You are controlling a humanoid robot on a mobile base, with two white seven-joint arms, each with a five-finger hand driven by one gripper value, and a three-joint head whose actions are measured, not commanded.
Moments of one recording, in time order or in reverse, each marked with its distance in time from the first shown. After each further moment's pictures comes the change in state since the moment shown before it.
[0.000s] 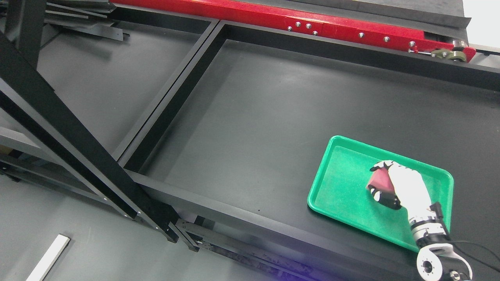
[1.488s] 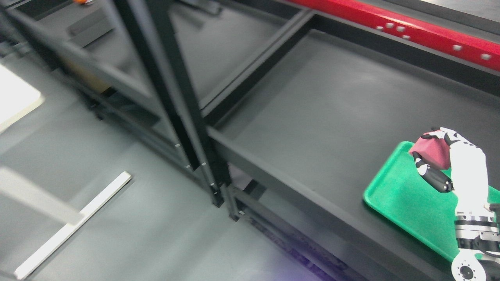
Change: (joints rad) left arm 0.000 0.000 0.000 0.000 0.000 0.000 0.000; right arm 0.039 -0.018 -0.142 -0.124 -0.149 -0.104 -0.223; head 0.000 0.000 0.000
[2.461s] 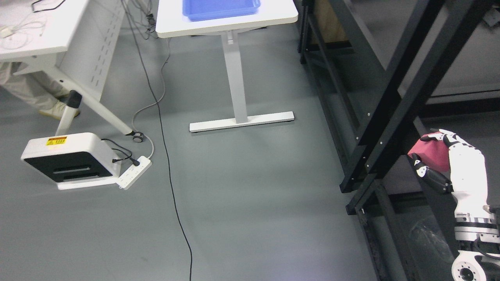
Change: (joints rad) left arm 0.000 0.000 0.000 0.000 0.000 0.000 0.000; right arm 0.011 0.003 0.001 -0.009 -0.001 -0.002 0.004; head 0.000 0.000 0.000
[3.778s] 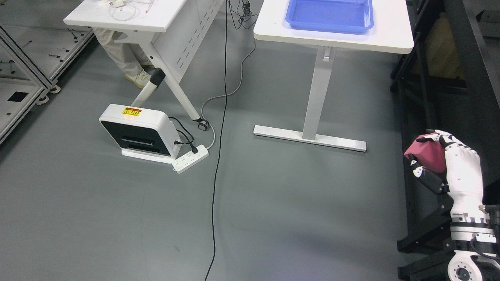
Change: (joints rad) left arm 0.000 0.000 0.000 0.000 0.000 0.000 0.000; right arm 0.000 0.013 0.006 0.000 0.000 0.000 0.005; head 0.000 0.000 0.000
